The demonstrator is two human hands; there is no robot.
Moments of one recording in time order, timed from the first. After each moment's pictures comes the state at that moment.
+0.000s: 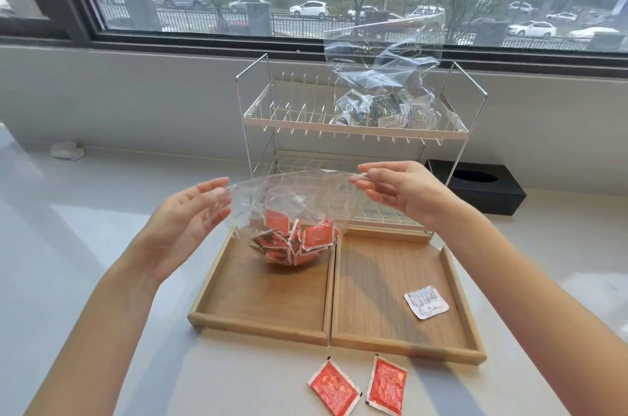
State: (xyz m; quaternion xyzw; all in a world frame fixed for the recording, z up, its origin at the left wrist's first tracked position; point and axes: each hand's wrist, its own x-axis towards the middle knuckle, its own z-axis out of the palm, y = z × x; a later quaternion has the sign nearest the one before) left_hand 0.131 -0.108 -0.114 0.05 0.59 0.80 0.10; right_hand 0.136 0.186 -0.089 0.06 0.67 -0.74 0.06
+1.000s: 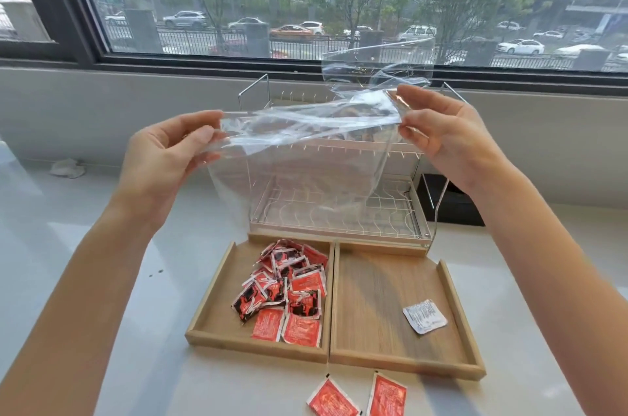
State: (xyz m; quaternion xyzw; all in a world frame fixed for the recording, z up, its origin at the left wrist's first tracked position) left_hand 0.121 -0.088 -0.038 0.13 0.68 0.70 -0.14; right_hand 0.141 0.208 -0.020 -0.07 0.64 -0.75 -0.13
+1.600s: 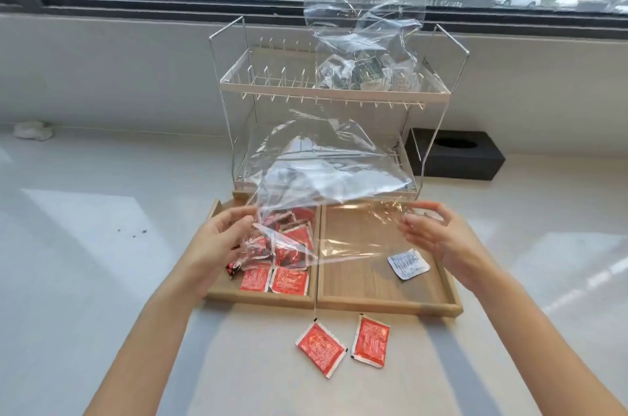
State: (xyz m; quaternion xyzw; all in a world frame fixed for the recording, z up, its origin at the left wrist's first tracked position) left_hand 0.162 -0.059 -0.179 -0.01 0.70 0.70 0.14; right_hand 0.216 0.243 -0.190 0.16 0.65 -0.74 -0.04
